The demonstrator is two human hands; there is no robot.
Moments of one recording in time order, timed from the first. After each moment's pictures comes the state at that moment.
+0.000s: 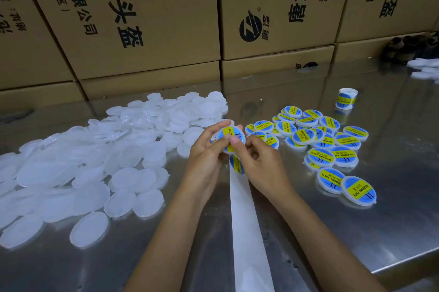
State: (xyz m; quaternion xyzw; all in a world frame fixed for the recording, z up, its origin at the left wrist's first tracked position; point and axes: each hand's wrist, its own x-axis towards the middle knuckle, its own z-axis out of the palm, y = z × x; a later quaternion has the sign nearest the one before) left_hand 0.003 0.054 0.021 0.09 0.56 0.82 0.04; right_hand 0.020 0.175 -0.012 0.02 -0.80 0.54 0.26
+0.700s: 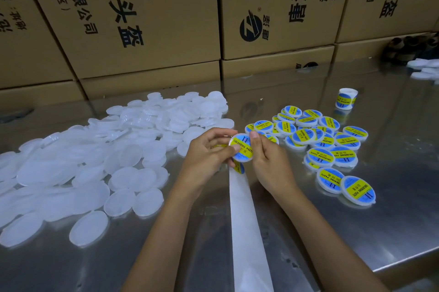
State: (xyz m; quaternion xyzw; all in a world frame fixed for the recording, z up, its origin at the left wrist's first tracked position) left_hand 0.002 0.040 0.022 0.14 0.70 0.70 0.02; right_hand 0.016 0.189 -0.013 0.01 -0.81 0.53 0.26
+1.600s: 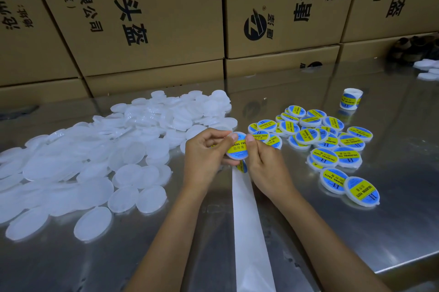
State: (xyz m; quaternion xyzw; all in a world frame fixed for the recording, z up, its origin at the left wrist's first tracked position) left_hand 0.003 0.046 0.017 0.07 0.66 0.74 -0.05; right_hand 0.022 0.179 -0.013 0.04 -0.84 0.48 0.25
